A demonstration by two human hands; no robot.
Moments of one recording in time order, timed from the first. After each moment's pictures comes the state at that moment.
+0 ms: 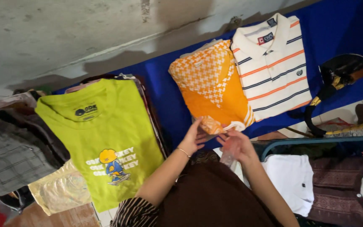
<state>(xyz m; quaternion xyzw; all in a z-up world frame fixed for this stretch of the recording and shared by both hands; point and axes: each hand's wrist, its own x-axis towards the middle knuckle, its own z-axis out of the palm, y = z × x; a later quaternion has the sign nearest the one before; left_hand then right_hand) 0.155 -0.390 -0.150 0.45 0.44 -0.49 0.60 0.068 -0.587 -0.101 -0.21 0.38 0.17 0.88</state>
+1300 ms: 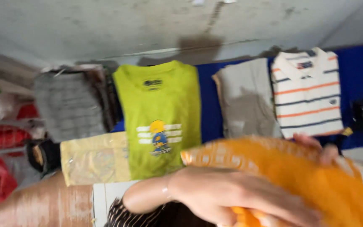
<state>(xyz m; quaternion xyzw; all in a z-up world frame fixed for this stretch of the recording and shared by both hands) 0.122 -0.239 0.273 0.42 -0.60 -0.34 0.59 0.064 -0.666 0.040 -0.37 -0.01 0.08 0.93</state>
